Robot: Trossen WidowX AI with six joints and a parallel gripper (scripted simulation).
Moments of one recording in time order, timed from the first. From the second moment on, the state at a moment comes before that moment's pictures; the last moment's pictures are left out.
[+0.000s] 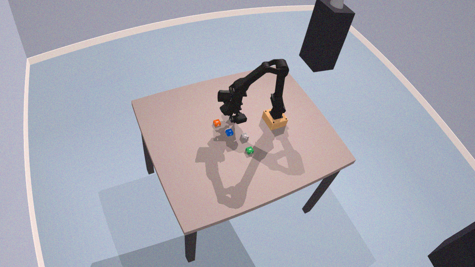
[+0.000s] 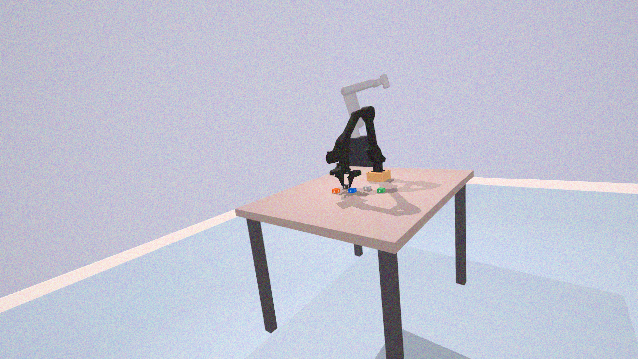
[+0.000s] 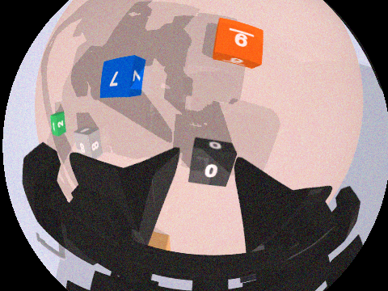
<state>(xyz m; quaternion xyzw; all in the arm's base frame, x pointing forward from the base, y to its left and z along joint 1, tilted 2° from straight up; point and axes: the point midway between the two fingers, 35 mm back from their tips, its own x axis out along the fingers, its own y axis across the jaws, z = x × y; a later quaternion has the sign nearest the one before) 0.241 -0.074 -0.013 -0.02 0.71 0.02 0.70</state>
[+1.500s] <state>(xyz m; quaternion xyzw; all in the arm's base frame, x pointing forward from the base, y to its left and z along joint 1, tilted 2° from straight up) 0.240 -0.074 -0.011 -0.01 0.71 0.02 0.70</state>
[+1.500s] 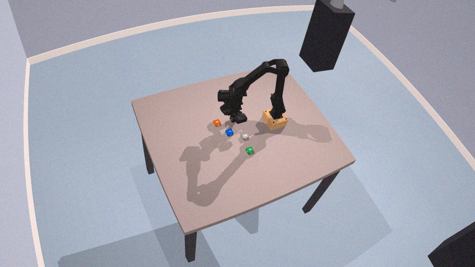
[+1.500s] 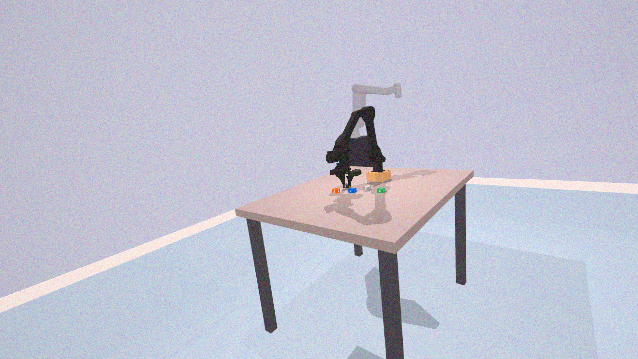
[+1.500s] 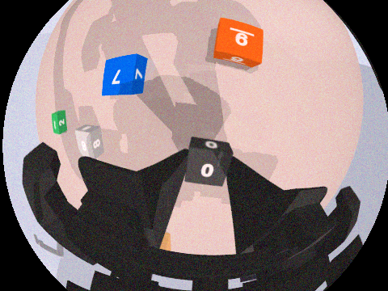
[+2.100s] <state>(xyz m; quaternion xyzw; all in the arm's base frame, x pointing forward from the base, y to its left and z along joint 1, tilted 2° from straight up) 0.241 -0.074 0.001 -0.02 0.71 0.02 0.70</state>
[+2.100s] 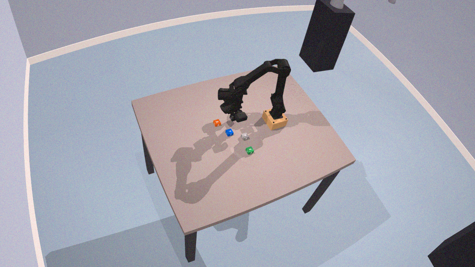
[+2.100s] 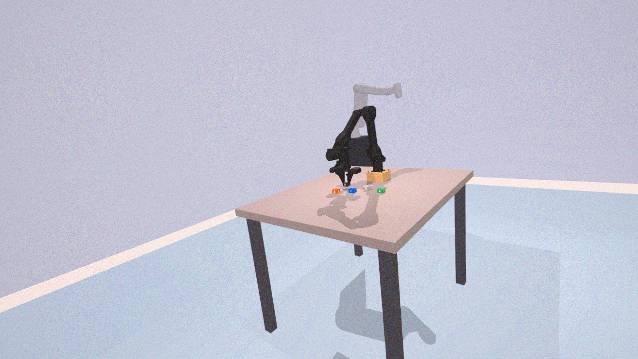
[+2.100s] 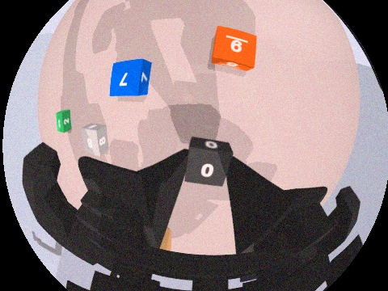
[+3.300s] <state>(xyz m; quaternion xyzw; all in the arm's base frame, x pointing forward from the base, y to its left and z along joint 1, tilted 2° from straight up) 0.241 -0.074 -0.013 -0.02 0.71 0.02 0.70</state>
